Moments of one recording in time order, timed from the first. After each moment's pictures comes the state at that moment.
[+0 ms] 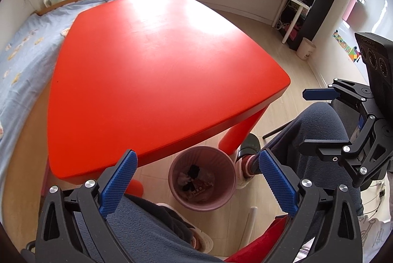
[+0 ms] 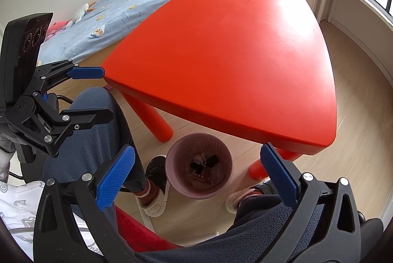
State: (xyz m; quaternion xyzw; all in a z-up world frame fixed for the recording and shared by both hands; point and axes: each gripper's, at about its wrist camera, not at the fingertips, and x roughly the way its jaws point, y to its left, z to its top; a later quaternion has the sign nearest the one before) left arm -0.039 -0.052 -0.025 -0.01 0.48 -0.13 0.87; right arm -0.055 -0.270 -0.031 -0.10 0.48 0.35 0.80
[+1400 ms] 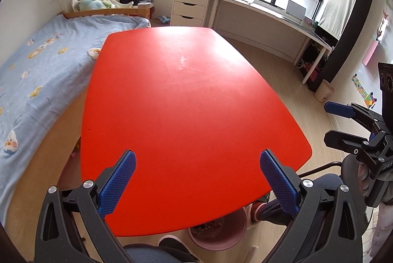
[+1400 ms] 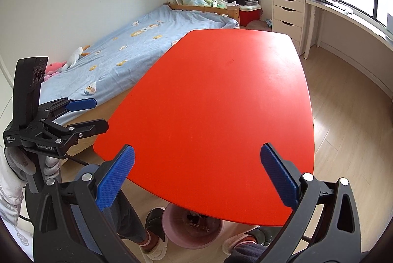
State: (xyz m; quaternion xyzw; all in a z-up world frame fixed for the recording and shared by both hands) left arm 0.032 0.006 0.033 -0.06 0.42 -0.07 0.90; right arm 0.028 -0.257 0.043 -0.04 0.39 0.34 0.85
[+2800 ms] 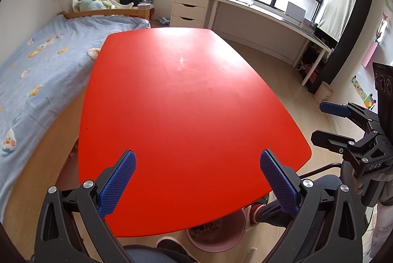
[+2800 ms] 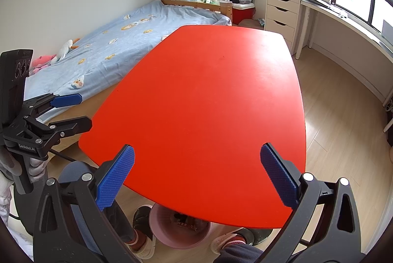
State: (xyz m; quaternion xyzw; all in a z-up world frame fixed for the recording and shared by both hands) left arm 0.029 0.006 0.030 -0.07 0.42 -0.07 0.90; right arm 0.039 -0.251 0.035 -0.07 0.40 0.31 0.86
